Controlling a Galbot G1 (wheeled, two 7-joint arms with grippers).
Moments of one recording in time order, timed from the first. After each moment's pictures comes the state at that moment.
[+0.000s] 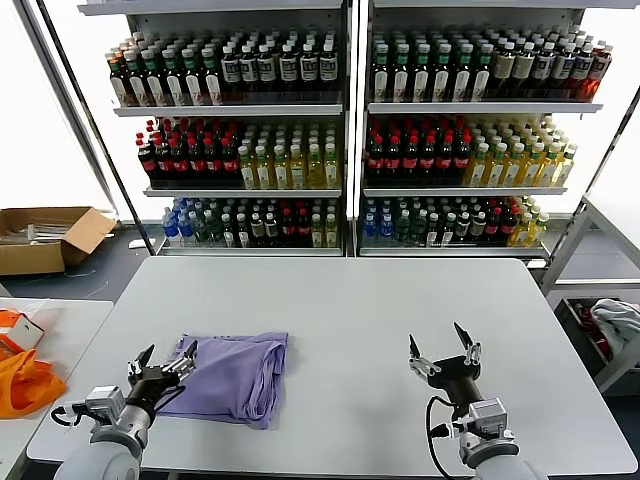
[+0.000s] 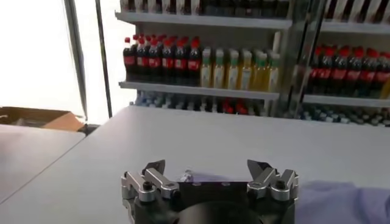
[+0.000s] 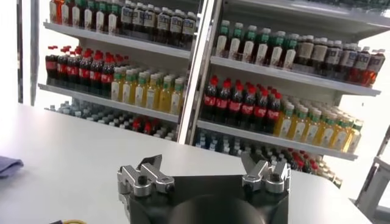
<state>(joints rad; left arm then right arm) 1.43 -1.26 -0.70 -2.00 -0.42 0.46 -0.03 -1.48 1.25 0.46 2.19 0.06 -0.34 0.08</state>
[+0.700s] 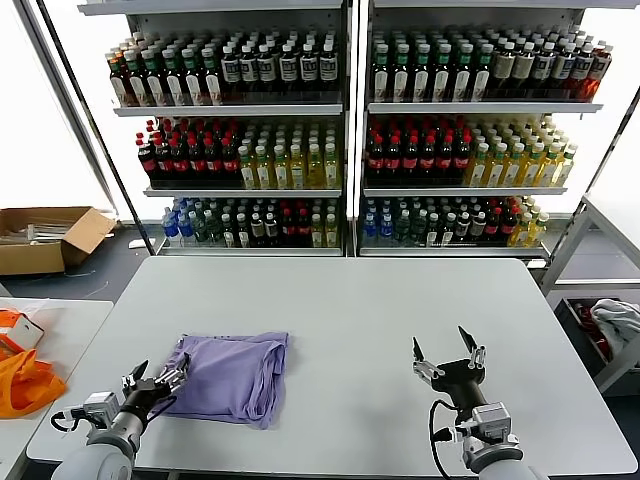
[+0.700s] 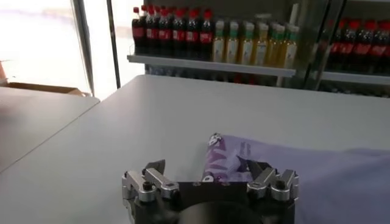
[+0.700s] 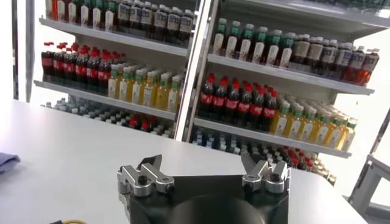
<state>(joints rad) 1.41 -1.24 -0.72 -1.86 -0.44 0.44 0.01 -1.50 1.26 0.47 2.19 0.05 -0.34 0.08</state>
